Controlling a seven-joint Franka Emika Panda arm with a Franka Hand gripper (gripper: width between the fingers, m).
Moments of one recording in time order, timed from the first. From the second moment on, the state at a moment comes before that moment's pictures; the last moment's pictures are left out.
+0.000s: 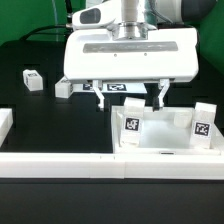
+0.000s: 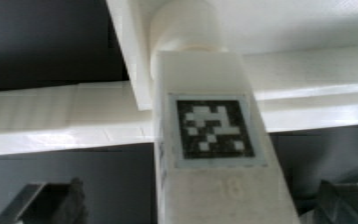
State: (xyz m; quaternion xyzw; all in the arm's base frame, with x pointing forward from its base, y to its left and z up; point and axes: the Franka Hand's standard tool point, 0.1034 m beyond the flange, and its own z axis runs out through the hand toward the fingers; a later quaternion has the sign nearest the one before) arm 0.650 -0.010 0.083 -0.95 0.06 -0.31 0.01
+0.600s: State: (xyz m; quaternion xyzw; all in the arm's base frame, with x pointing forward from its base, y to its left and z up) arm 0.655 0.007 0.083 -0.96 0.16 -0.20 0.08
